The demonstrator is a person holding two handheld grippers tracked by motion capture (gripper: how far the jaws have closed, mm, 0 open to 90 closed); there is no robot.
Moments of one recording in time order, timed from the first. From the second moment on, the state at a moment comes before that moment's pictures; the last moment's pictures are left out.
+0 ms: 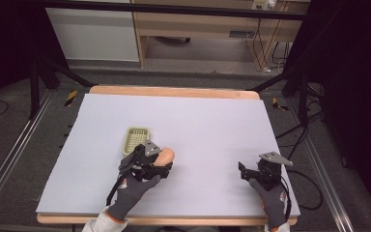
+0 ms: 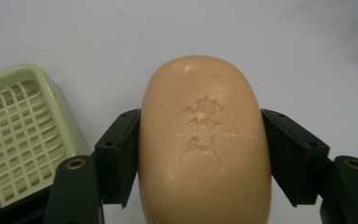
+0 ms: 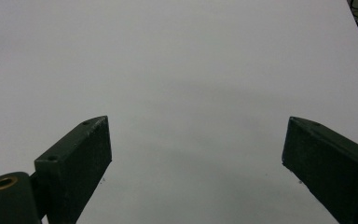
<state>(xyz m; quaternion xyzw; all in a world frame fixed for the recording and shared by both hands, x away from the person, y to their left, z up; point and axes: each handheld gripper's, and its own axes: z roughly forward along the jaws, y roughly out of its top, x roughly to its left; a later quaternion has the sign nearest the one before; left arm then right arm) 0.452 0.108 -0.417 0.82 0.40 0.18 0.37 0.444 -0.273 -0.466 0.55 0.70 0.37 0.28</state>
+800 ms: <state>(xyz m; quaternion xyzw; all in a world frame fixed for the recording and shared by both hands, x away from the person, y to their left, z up) 0.459 0.155 -0.404 0.79 0.44 0.20 0.38 0.443 -0.271 -0.466 0.55 0.70 0.37 0.28</state>
